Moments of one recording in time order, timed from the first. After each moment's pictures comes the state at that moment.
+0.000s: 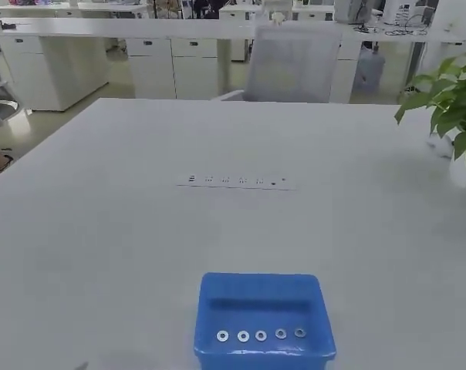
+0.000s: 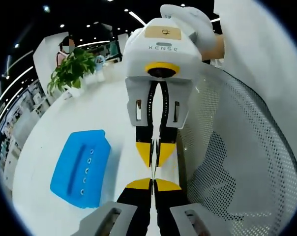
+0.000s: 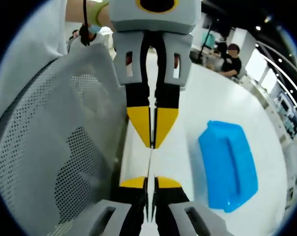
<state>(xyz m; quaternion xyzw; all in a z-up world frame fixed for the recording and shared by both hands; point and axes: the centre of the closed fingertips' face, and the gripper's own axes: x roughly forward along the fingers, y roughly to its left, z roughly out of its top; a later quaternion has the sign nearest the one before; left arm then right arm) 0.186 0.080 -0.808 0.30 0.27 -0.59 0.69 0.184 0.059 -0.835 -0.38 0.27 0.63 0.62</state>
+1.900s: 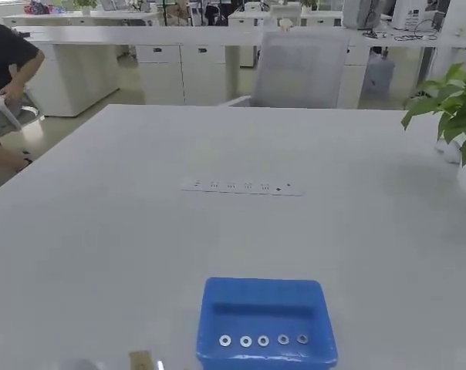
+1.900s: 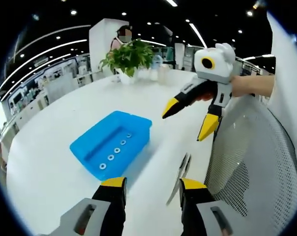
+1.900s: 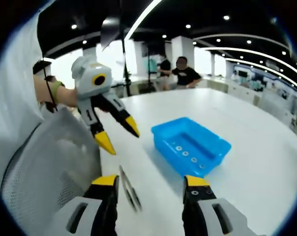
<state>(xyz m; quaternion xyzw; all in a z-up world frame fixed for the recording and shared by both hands) 0.225 0.110 -0.796 0.15 0.29 -0.43 0.84 0.234 0.009 -0.785 -0.11 0.24 0.54 0.80</state>
